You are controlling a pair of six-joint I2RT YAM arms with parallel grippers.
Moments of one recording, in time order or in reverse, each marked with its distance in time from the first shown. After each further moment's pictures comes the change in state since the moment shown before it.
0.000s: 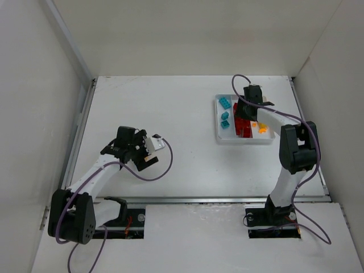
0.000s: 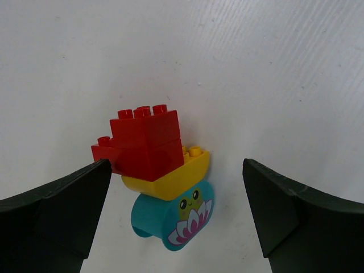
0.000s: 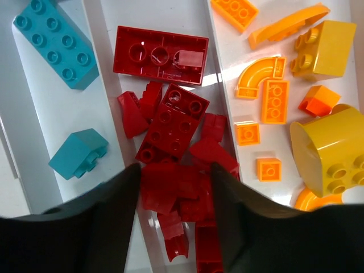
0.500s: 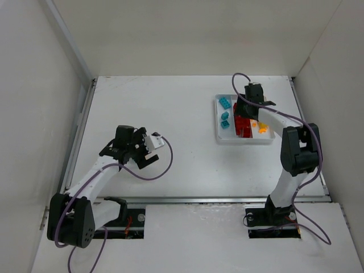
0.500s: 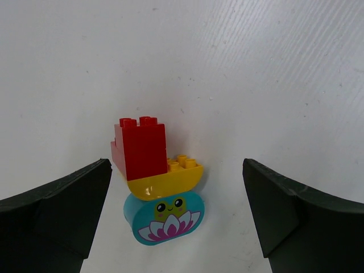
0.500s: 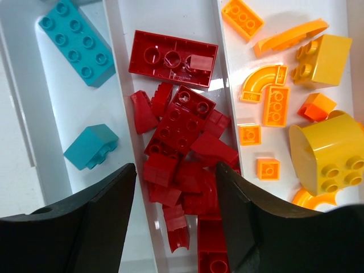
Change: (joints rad) left arm 0.000 -0.020 0.000 0.047 0.007 -0.022; right arm 0.000 -0.023 0.001 -0.002 -0.020 -0.032
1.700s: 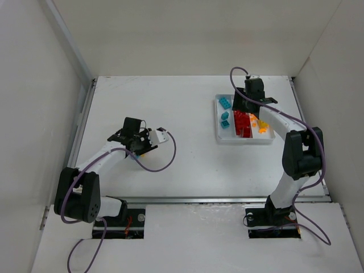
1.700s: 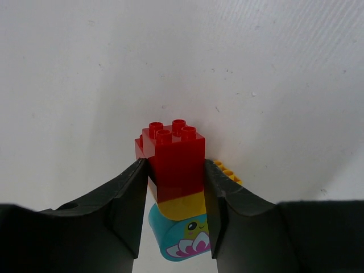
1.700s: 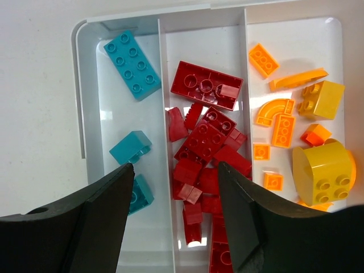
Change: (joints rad) left arm -0.031 0.218 0.132 -0.008 -0.138 0.076; right arm 0.027 -0.062 0.051 -0.004 -0.028 -0.073
